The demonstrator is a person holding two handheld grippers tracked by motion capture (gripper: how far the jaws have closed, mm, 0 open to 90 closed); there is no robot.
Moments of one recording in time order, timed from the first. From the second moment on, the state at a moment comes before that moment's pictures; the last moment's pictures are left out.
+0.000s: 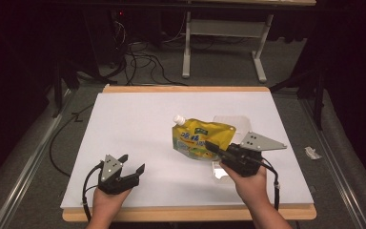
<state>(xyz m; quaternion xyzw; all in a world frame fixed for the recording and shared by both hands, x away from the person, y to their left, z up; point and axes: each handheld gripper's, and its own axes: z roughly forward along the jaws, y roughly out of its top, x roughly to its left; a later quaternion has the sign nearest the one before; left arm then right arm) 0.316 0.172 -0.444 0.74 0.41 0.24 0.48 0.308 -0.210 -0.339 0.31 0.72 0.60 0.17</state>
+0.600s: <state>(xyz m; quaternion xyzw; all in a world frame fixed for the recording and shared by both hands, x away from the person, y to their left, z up) 0.318 0.172 -0.445 0.74 0.40 0.24 0.48 0.326 -0.284 -0.326 0.37 0.71 0.56 0.21</state>
